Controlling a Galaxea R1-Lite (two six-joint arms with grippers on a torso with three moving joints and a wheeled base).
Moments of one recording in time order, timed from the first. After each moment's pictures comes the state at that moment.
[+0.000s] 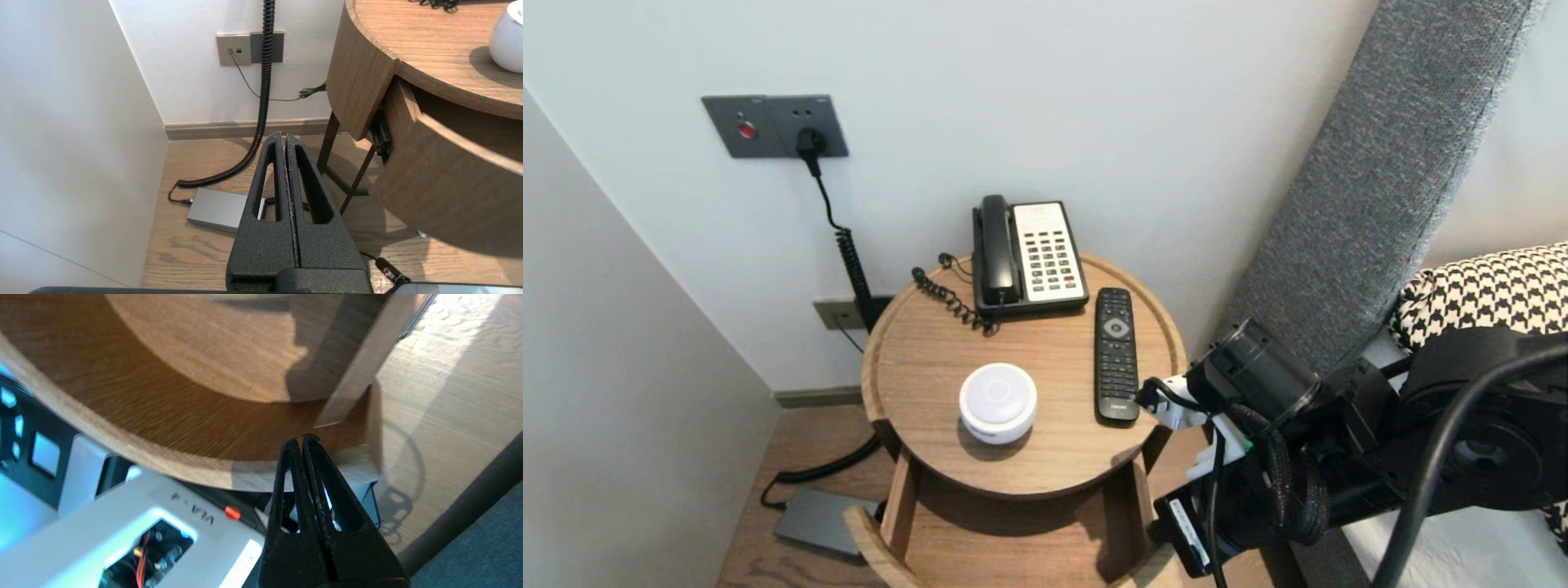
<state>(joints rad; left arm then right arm) 0.00 0.00 0.00 -0.03 0.00 0.01 0.75 1.70 -1.05 0.37 0.17 0.28</state>
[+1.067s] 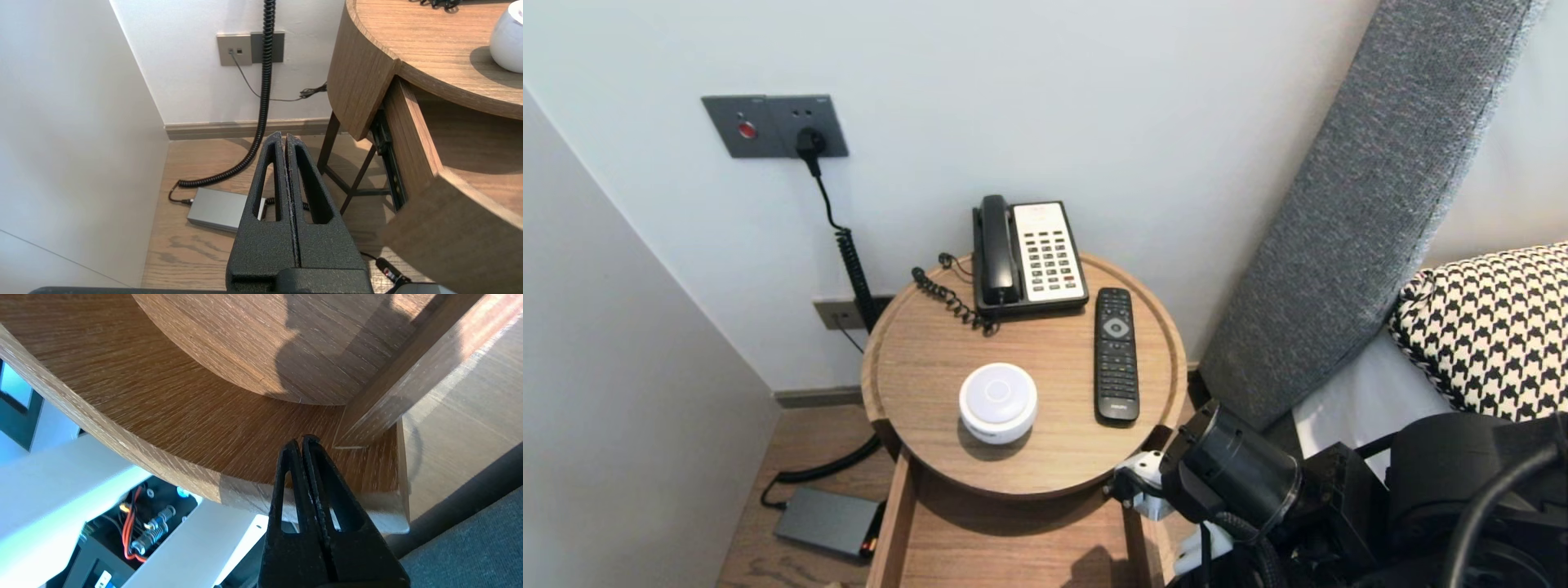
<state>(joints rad) 0.00 0.00 0.00 -0.03 0.00 0.01 0.90 1.71 -0.92 0.29 0.17 0.28</state>
